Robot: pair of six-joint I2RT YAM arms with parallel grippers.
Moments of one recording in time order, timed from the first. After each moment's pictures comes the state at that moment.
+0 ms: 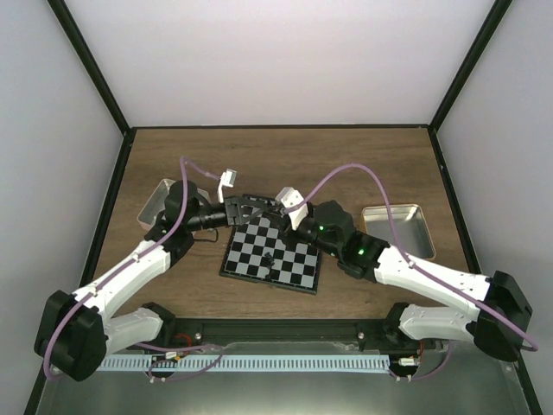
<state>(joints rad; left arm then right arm) -0.49 1.12 0.68 0.30 0.83 -0.97 0.96 1.13 0.77 0.14 0.01 -0.05</state>
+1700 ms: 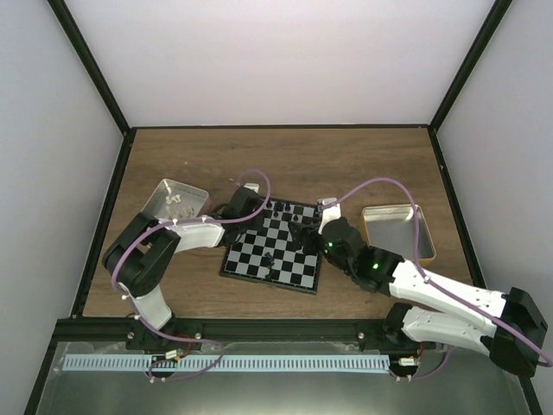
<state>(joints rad) -0.64 1.73 0.84 0.09 -0.17 -0.41 0.96 0.98 0.62 -0.07 0.33 0.59</state>
